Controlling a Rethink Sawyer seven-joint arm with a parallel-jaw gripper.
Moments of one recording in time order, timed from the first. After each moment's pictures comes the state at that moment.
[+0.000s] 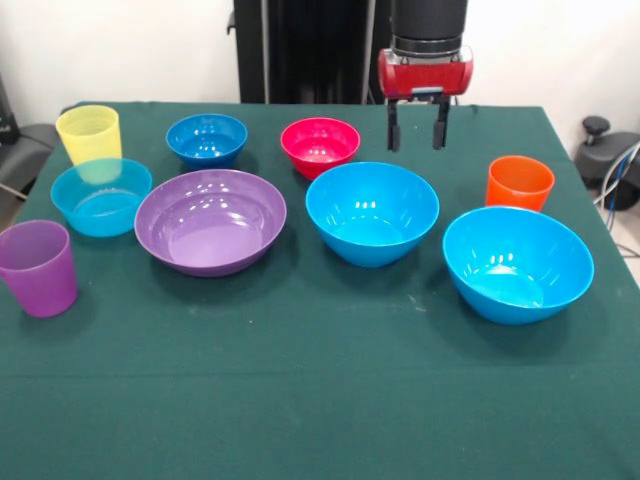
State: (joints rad) arm -0.21 -0.69 0.11 2.05 -0.25 0.02 1.81
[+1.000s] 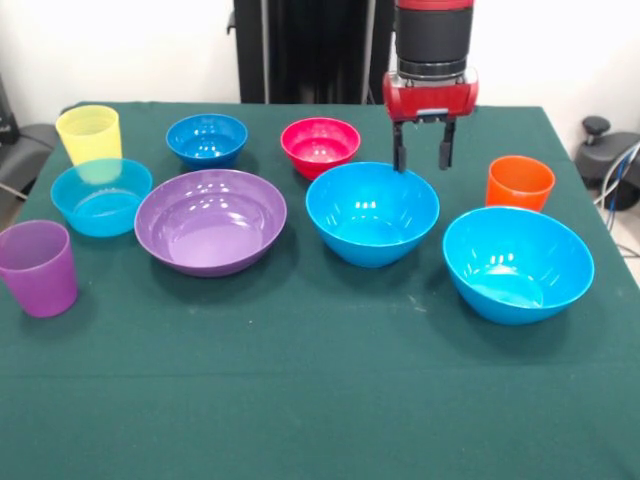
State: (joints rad) arm -0.21 -0.63 0.12 1.99 -0.25 0.02 1.81
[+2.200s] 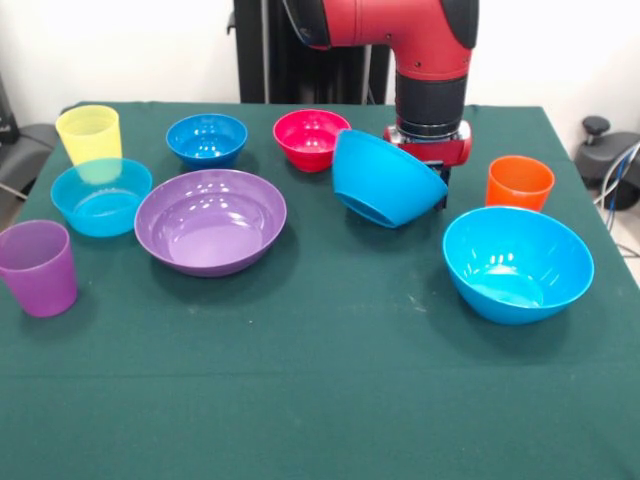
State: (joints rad) arm -0.16 -0.43 0.08 1.87 -0.25 0.00 1.81
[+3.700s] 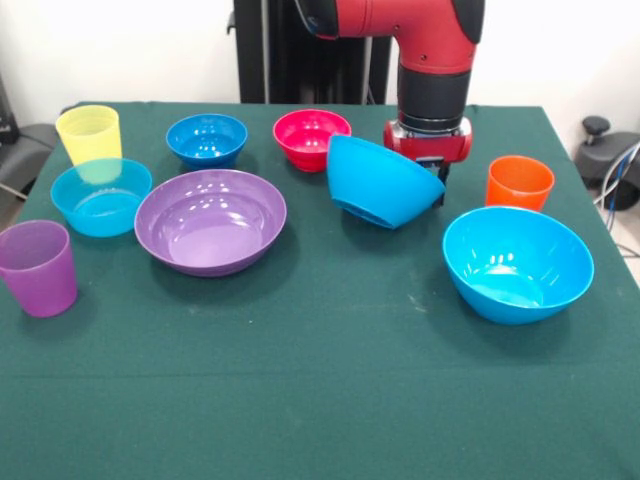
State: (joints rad) arm -0.10 -0.44 0.03 1.87 -0.25 -0.02 1.81
